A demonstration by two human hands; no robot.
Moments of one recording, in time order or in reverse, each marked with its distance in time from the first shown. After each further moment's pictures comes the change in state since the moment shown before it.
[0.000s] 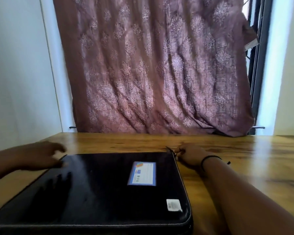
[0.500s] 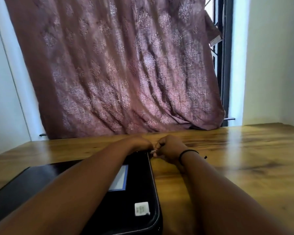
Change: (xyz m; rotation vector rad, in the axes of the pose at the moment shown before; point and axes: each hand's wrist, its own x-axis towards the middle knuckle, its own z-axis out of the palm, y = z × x) left_hand -0.053 0.396 0.068 -0.313 -0.299 0.163; right_hand -0.011 0.005 -0.016 0.195 0.096 -0.017
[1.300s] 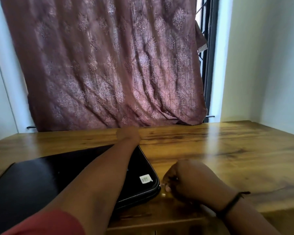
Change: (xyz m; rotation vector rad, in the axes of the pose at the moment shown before) left_hand -0.012 -0.018 0.009 0.415 0.467 0.042; right_hand -0.202 -0.060 -0.014 -0.546 -0.114 -0.025
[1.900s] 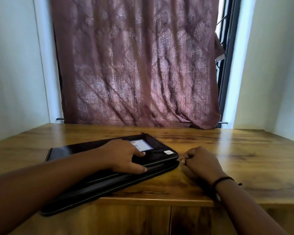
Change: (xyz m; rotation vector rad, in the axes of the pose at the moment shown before) left_hand -0.150 -0.108 -0.082 0.275 -0.237 0.628; right_hand 0.019 0.004 0.020 0.271 0.334 0.298
